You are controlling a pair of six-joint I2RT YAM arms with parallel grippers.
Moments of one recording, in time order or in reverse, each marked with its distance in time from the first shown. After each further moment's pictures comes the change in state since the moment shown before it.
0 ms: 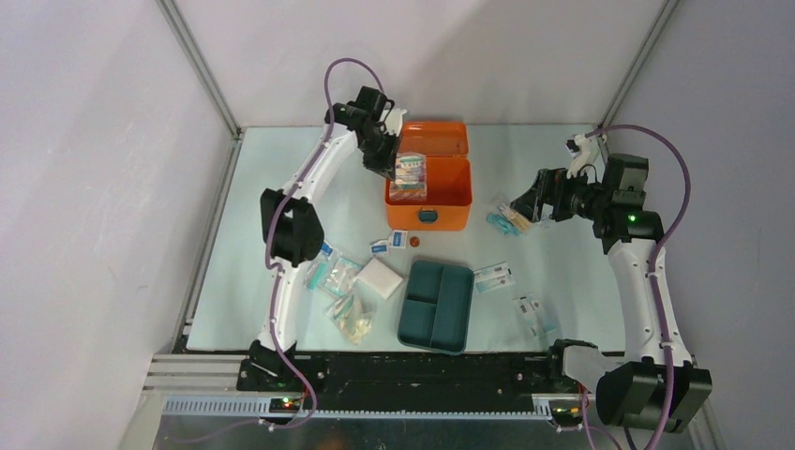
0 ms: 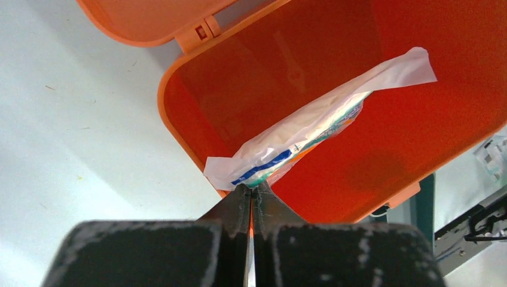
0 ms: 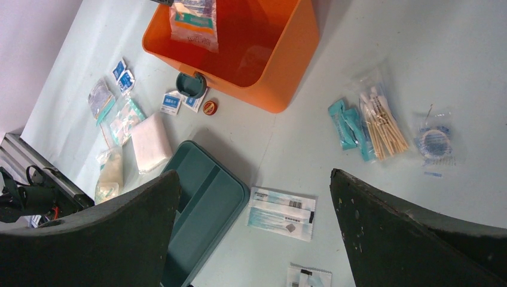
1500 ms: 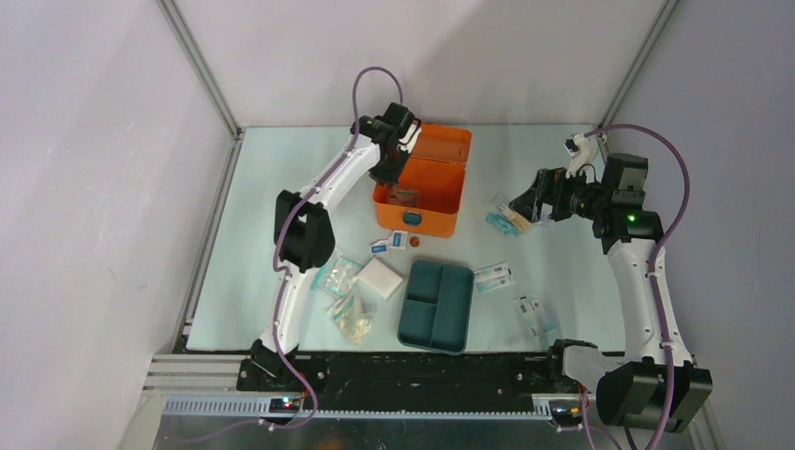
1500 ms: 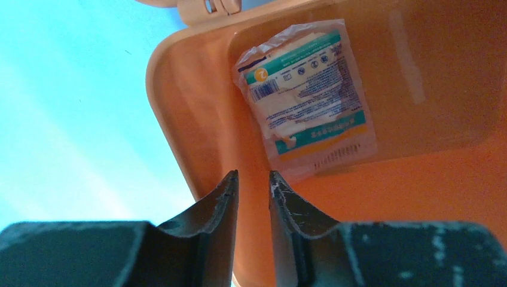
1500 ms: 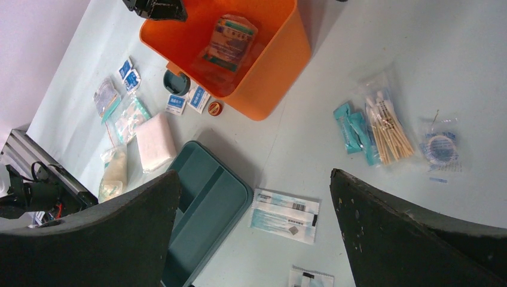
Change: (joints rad) left arm -0.117 0.001 -0.082 0.014 -0.430 0.023; right arm 0.006 0.000 0.000 0.008 -0.018 0.000
